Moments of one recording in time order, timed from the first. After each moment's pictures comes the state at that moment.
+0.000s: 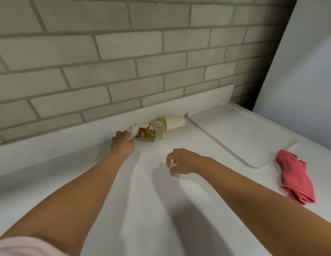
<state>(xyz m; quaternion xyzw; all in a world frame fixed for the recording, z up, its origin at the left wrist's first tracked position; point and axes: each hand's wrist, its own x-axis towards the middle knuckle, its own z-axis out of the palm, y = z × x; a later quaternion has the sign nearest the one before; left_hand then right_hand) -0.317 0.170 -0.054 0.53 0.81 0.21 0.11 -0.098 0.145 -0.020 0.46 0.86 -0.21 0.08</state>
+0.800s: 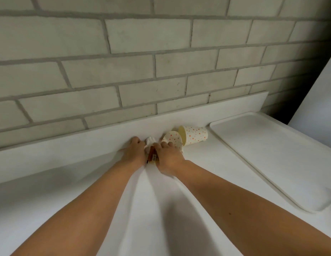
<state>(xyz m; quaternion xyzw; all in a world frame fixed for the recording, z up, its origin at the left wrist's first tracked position) -0.336 0.230 -0.087 0.57 0.80 0.17 0.08 -0.210 0.241 -0.066 0.47 0.88 -0.09 -0.01</state>
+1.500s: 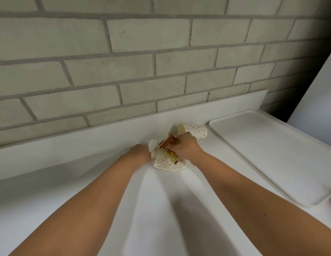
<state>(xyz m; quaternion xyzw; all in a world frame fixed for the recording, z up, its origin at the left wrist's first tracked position) -0.317 0.219 -0.064 0.55 0.81 0.02 0.19 -0.171 0.249 -0.037 0.58 0.74 -0.30 -0.15</state>
